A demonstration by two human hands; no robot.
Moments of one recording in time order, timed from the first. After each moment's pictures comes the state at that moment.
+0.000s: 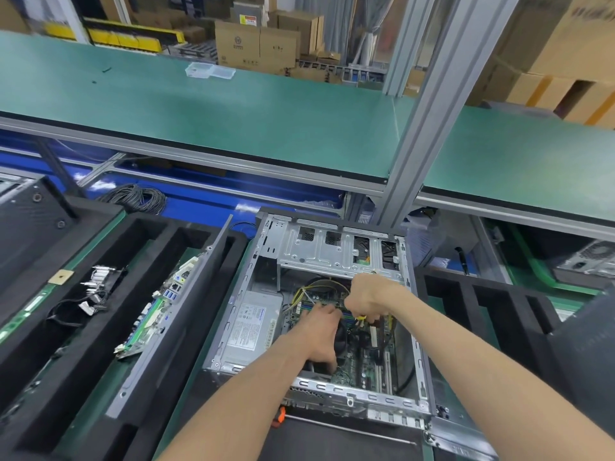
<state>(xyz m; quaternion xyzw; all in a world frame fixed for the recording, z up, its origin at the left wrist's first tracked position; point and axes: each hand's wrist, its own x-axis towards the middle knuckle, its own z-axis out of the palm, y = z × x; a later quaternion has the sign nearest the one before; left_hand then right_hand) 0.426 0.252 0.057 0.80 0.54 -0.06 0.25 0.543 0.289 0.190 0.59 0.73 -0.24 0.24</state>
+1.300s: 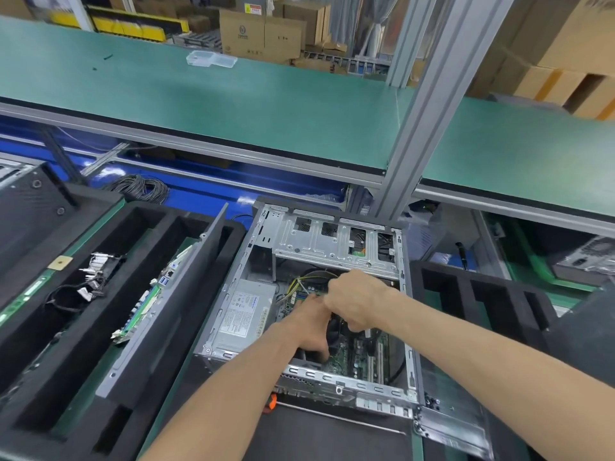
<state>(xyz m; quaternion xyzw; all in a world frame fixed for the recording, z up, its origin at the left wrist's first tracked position) 0.427 0.246 0.063 0.79 0.55 -0.03 0.27 0.541 0.266 0.182 0.26 0.91 0.11 0.29</state>
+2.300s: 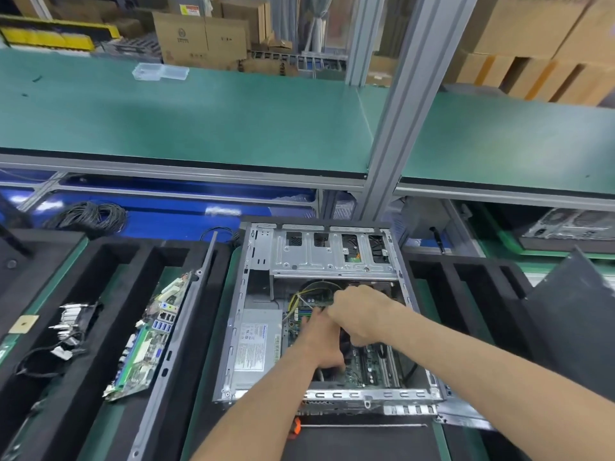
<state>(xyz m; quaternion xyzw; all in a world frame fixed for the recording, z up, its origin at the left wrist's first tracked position) 0.426 0.249 0.051 0.78 0.54 -0.03 0.30 0.525 0.259 0.177 0.39 0.88 0.02 0.29</state>
